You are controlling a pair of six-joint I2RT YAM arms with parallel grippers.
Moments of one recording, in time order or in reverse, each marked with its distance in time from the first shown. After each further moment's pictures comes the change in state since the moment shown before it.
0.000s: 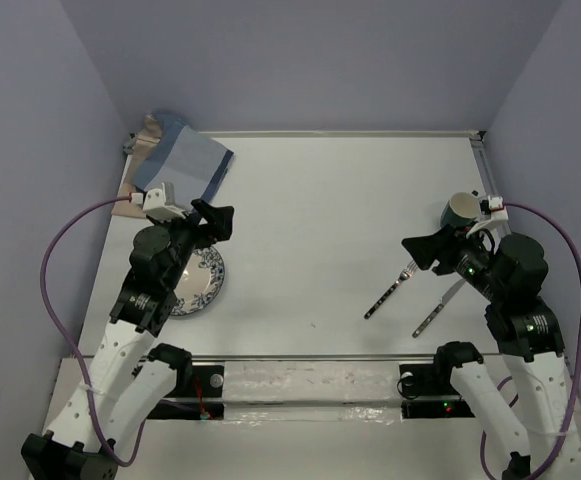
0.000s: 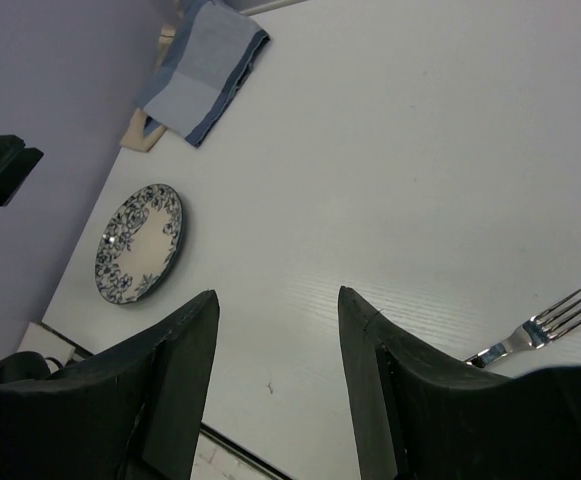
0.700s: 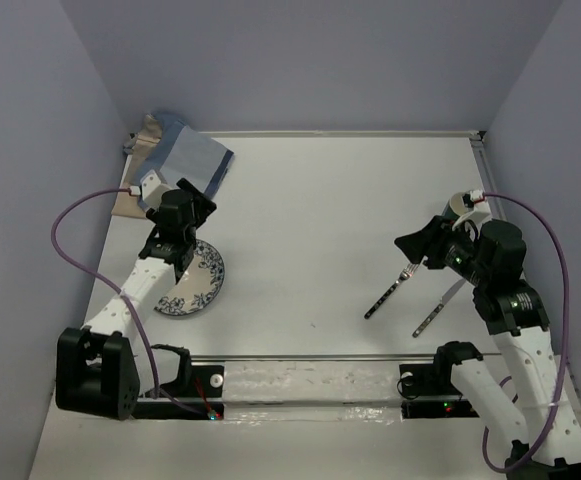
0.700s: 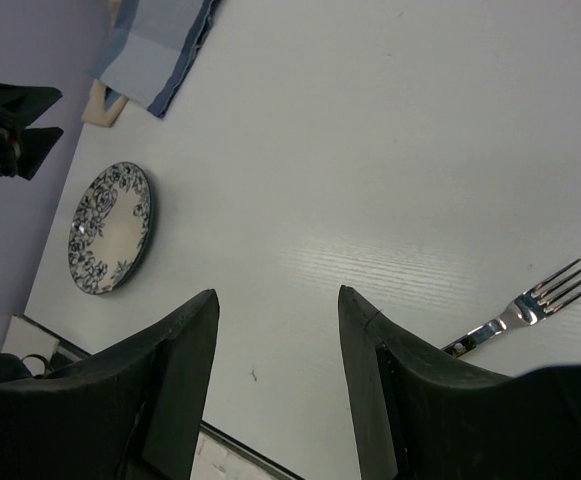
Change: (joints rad) left arm 0.127 0.467 0.066 0.100 -0.306 -0.238; right arm 0.000 0.094 -0.053 0.026 0.008 0.000
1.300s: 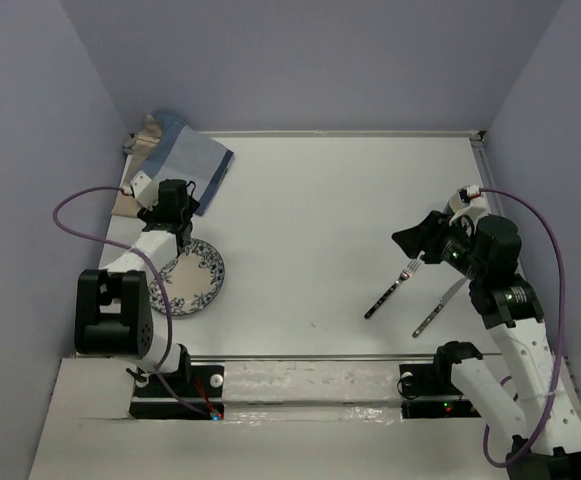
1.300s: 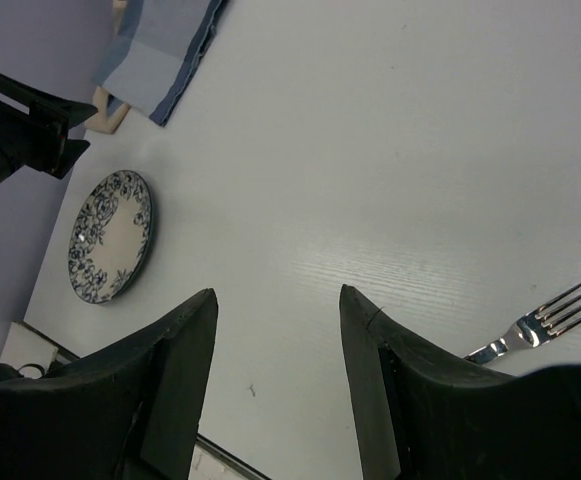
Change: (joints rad) left arm 0.132 0.314 0.071 0.042 -0.111 -0.034; right arm 0.000 0.048 -0.015 0.076 -0.007 0.004
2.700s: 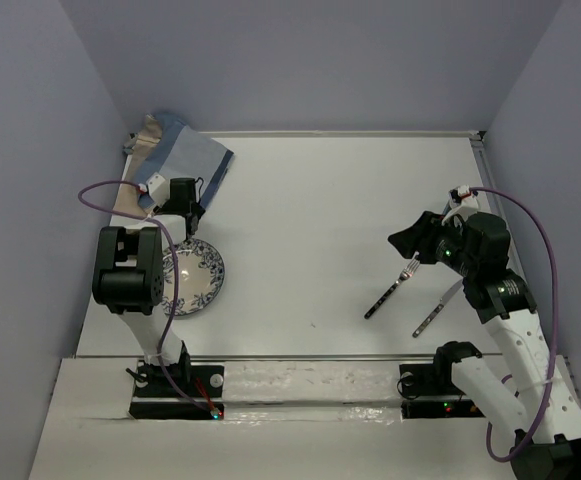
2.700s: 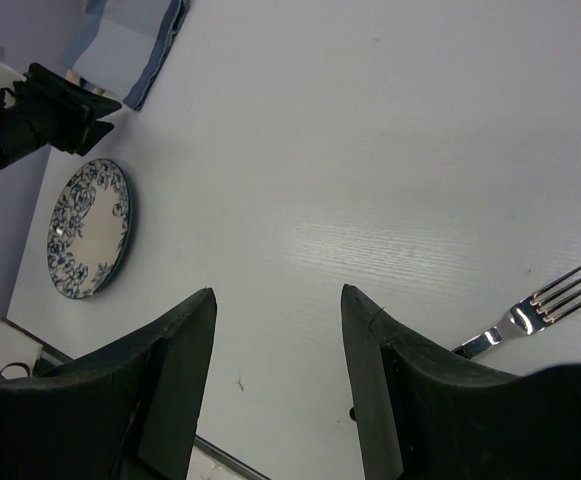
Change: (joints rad) left arm 0.026 0.339 0.146 0.031 0.069 0.018; right arm 0.034 0.047 -0.030 0.019 0.038 -0.001
